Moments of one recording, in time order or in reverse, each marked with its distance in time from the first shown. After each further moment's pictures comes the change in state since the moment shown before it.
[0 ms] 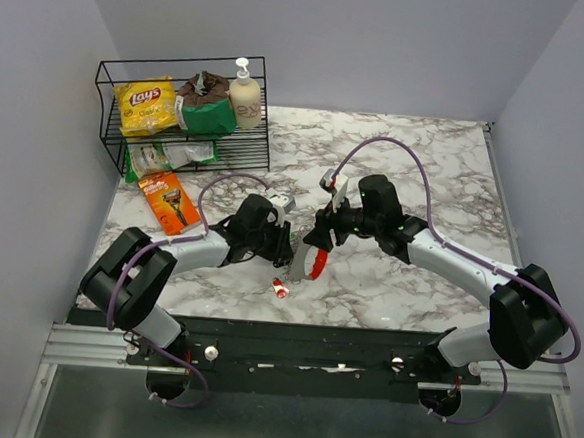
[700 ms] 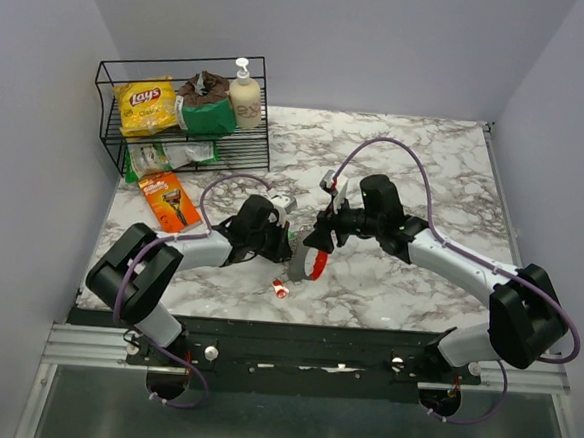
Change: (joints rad) left arm 0.001 0.048 -0.002 0.058 0.007 0.009; right arm -0.007 0.000 -0.005 0.006 -0.052 -0.008
